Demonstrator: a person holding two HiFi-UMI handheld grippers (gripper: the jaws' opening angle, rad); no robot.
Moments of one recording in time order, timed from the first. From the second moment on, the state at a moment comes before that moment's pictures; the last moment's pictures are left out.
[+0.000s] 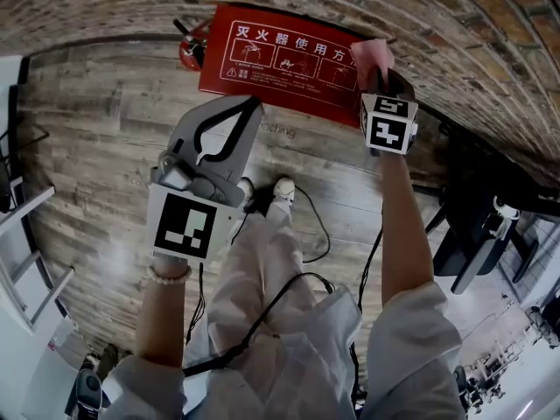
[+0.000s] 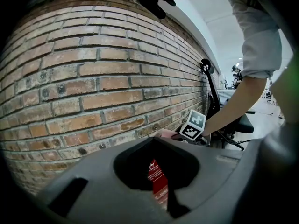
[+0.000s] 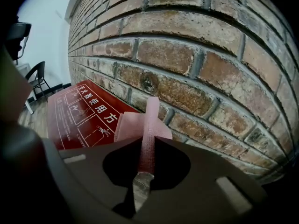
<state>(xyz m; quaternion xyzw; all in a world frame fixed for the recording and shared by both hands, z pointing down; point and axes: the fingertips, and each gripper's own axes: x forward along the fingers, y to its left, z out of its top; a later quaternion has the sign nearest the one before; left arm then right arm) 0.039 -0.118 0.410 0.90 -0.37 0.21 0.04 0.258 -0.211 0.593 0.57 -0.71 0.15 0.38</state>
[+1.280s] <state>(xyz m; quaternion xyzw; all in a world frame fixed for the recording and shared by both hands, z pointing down) -0.092 -0.090 0.406 0.86 -0.46 0.21 0.07 -0.061 -0.188 0.526 0.37 -0.88 0.08 0.29</state>
